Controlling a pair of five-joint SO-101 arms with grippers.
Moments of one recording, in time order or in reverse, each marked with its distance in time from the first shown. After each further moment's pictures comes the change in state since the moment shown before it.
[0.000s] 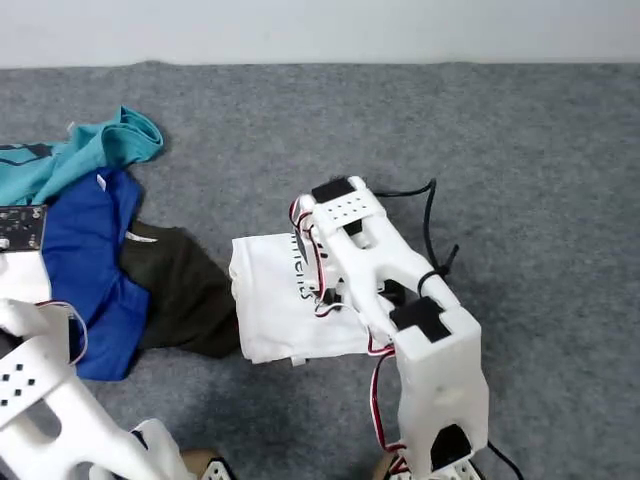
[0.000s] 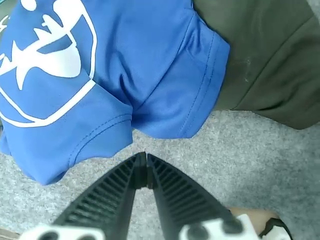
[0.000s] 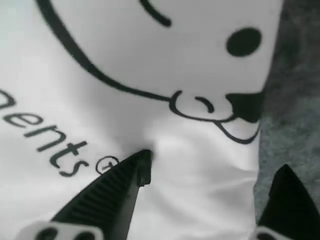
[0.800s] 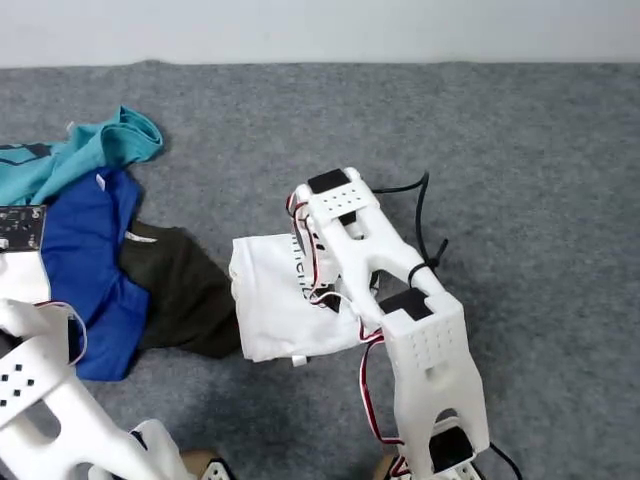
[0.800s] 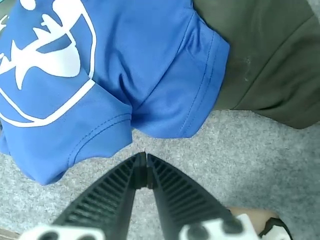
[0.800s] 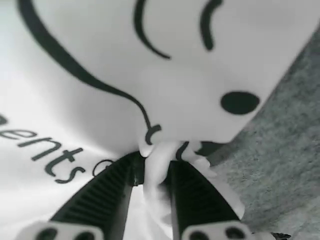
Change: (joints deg) left arm 0.0 0.0 0.1 0.0 0.0; right arm 0.5 11.0 -12.7 10.0 2.8
